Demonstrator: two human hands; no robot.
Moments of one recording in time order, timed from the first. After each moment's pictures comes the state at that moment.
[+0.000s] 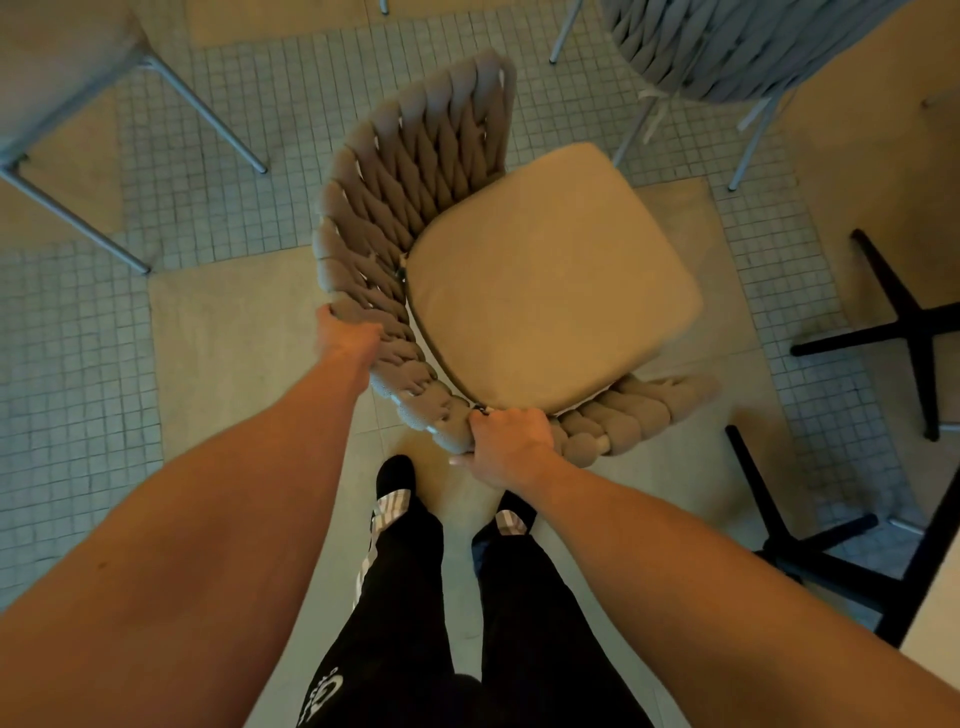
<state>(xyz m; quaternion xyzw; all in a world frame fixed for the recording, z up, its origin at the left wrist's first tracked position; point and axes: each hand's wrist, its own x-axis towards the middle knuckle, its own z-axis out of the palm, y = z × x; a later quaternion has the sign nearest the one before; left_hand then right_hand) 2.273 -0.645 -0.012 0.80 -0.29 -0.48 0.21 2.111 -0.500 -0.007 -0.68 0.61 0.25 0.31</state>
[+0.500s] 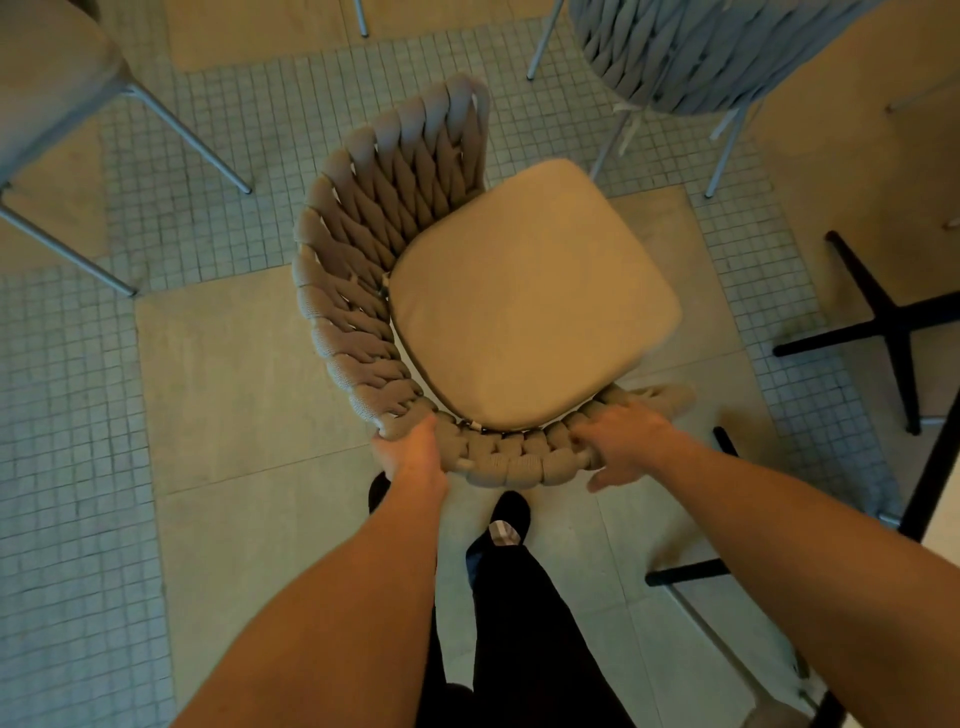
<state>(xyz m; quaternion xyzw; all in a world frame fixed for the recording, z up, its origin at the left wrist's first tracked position) 2.206 -0.519 -0.044 0.78 0.01 -0.55 0.31 1.952 -0.477 -0.004 -0.70 0.51 0.39 0.30</state>
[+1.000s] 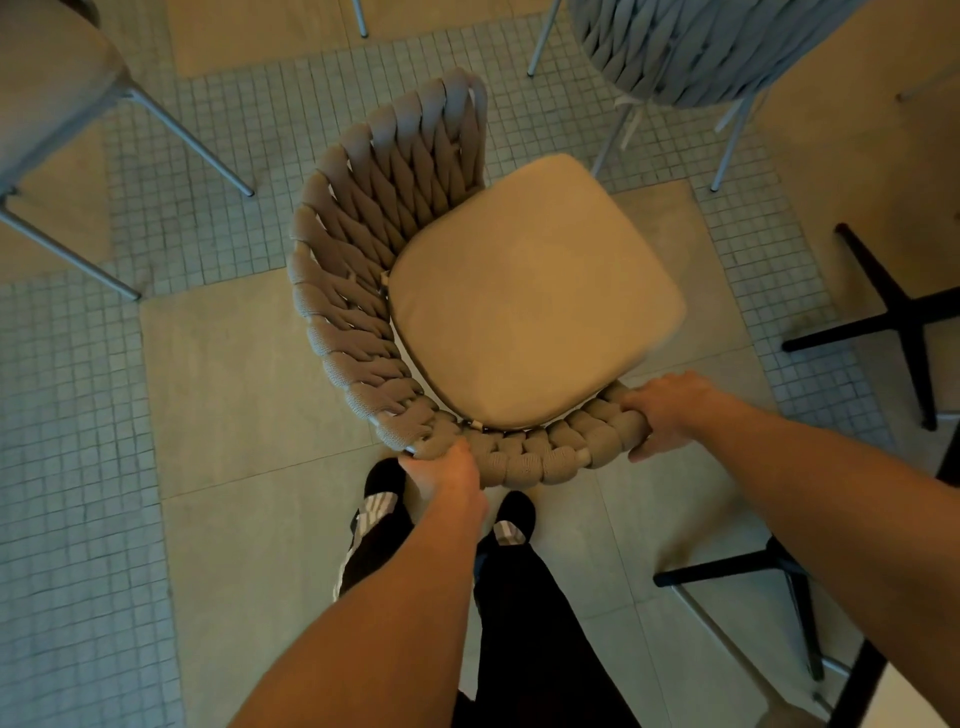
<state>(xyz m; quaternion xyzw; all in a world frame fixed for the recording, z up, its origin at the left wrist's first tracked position) 2.168 -0.481 -0.050 0.79 0.01 -0.52 0.33 1.899 -0.494 0.009 -0.64 0.57 0.43 0.29</state>
